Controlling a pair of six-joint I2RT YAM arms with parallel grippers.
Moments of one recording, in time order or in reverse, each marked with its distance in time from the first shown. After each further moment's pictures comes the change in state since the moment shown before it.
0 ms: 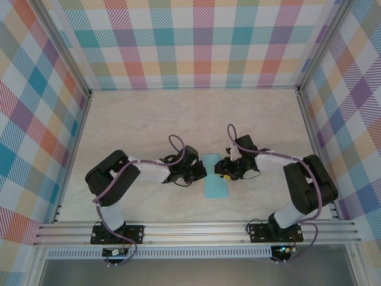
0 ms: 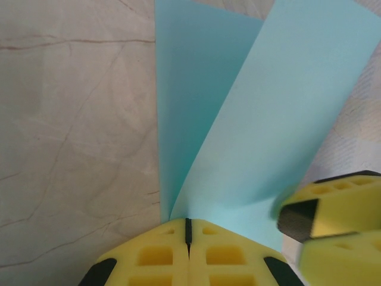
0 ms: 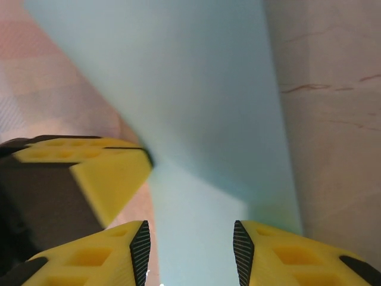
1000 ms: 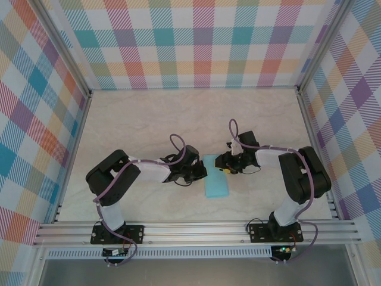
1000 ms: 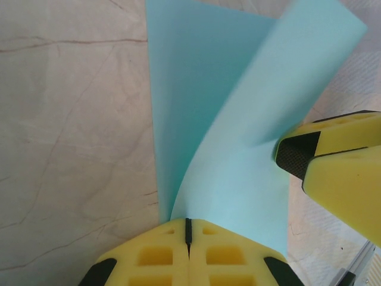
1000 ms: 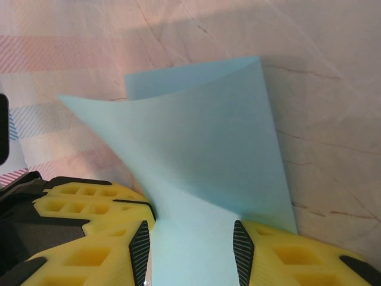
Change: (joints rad) left arm 0.000 0.005 0.015 -0.023 0.005 0.023; right arm -0.072 0.103 0.046 0.111 -0.079 -0.074
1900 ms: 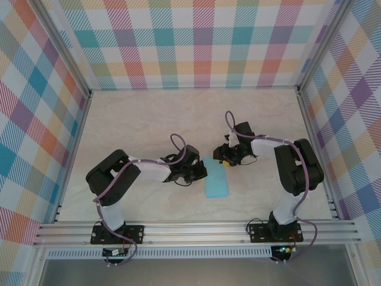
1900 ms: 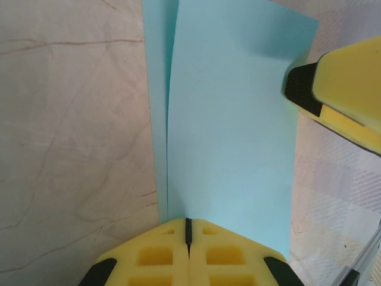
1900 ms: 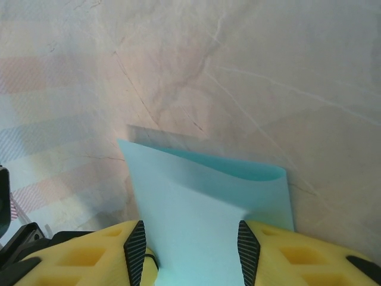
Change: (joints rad) left arm 0.000 0.001 0.006 -0.010 0.000 0.019; right arm -0.003 0.101 0.201 -0.148 0.089 -0.006
